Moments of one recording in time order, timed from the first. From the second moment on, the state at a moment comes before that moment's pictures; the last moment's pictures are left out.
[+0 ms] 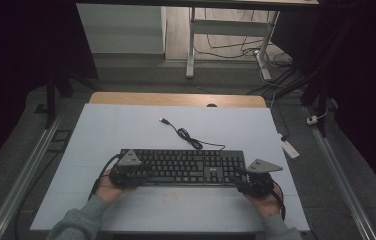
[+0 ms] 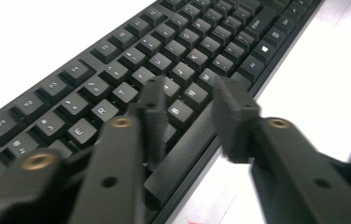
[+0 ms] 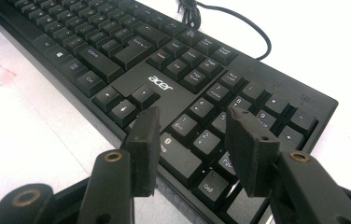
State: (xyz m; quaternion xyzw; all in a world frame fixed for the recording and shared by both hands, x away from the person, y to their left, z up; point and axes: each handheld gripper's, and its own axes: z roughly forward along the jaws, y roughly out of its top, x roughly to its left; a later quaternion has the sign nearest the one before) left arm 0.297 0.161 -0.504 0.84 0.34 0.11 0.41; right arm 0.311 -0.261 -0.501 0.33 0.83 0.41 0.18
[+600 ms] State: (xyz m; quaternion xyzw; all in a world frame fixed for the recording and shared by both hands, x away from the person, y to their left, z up) left arm 0.299 0.173 -0.495 0.82 0.37 0.11 0.42; right arm 0.312 -0.261 -0.502 0.33 0.83 0.41 0.18
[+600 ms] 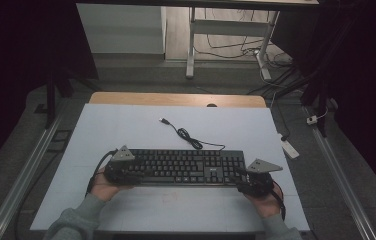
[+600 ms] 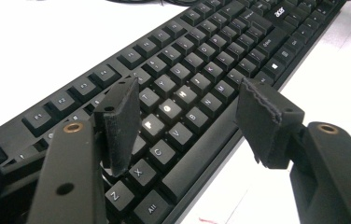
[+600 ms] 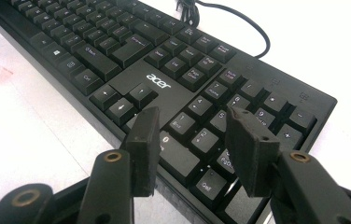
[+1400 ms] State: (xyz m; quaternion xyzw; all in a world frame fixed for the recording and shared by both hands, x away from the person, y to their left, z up) left arm 0.303 0.200 -0.485 0.80 0.40 0.14 0.42; right arm 0.312 -0.262 -0.503 0.33 0.83 0.41 0.18
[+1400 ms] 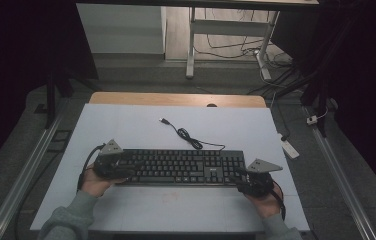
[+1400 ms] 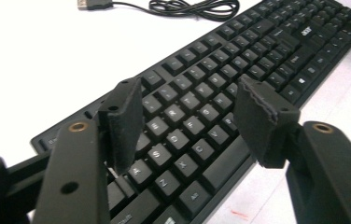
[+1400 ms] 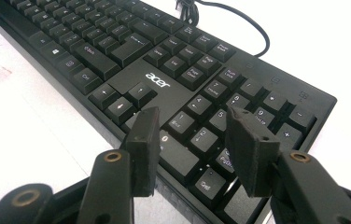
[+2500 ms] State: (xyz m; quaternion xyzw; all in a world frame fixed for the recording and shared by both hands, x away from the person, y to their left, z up) left arm 0.313 0.212 -0.508 0.83 0.42 0.14 0.34; right arm 0.312 -0.262 -0.503 0.33 0.83 0.41 0.18
